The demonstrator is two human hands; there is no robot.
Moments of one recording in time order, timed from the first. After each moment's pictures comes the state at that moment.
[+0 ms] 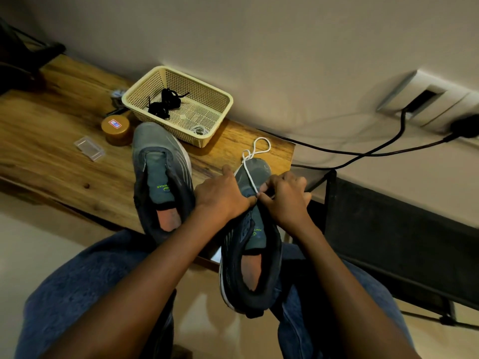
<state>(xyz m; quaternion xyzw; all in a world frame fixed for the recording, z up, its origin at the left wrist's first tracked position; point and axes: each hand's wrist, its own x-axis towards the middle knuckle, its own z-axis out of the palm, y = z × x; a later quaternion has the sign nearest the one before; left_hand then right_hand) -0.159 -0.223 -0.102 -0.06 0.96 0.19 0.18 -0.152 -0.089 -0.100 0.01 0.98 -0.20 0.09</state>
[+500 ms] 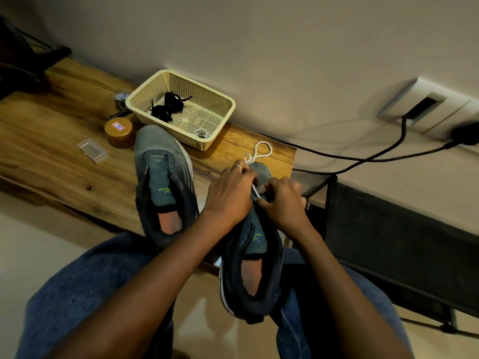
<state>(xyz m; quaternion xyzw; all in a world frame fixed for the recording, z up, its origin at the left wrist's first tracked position) -0.157 -0.217 -0.100 0.08 0.97 0.22 0.04 -0.158 -0.088 -0.107 0.00 0.96 -0.27 0.10</state>
